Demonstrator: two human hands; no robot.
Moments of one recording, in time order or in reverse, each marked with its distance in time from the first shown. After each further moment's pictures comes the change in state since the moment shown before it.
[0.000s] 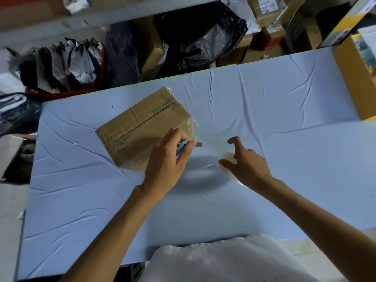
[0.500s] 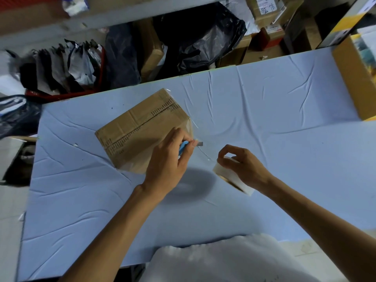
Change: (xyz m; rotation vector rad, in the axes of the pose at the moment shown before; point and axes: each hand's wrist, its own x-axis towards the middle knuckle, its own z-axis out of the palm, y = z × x) left_hand 0.004 0.003 0.001 0.027 -0.017 0.063; right_hand -0.007 -0.008 -0.017 0.473 -0.188 0.017
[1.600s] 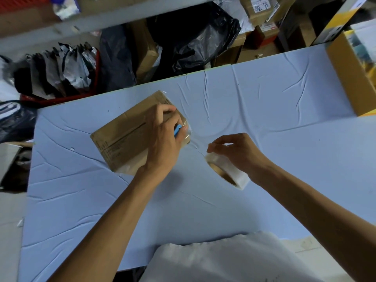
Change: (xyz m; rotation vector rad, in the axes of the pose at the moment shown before) left_hand 0.040 -0.012 0.010 0.093 0.058 -0.209; right_hand 0.006 -0.044 -0.010 0.234 0.125 0.179
